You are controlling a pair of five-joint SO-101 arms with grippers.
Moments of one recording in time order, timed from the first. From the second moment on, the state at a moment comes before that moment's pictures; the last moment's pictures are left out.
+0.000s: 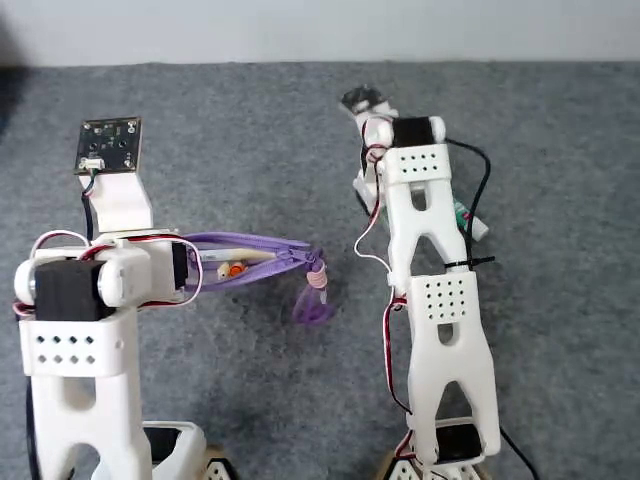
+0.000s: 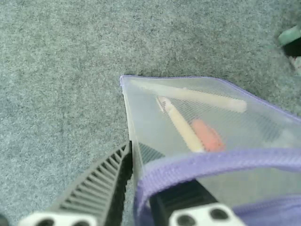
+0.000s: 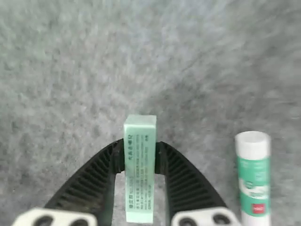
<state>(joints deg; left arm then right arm) -3.3 -36.8 13.8 99.1 9.8 -9.4 64.8 -79.4 100.5 20.3</state>
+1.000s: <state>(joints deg) -3.3 -36.8 13.8 99.1 9.8 -31.0 -34.6 1.1 92.1 -3.4</state>
